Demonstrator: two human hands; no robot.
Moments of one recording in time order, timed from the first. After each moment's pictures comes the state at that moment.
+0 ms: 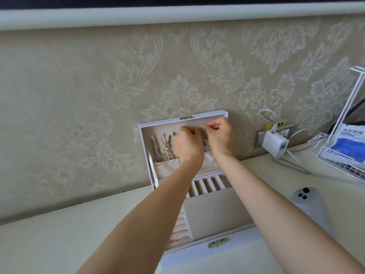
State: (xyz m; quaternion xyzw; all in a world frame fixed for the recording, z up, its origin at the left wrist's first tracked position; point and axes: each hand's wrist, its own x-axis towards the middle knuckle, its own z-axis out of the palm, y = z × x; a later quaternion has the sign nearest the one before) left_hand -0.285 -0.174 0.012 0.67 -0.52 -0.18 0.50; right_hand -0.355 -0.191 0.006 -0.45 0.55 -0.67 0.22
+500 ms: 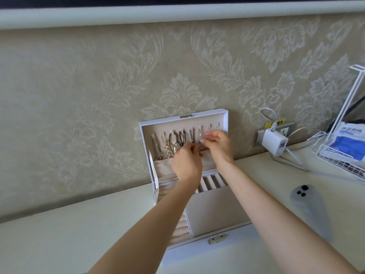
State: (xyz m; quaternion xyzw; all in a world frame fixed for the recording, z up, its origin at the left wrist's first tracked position) left_hand -0.272 -0.136 -0.020 0.67 -0.59 -0.17 0.43; right_hand -0.358 -0.170 -0.019 -0.43 0.52 -0.65 0.36
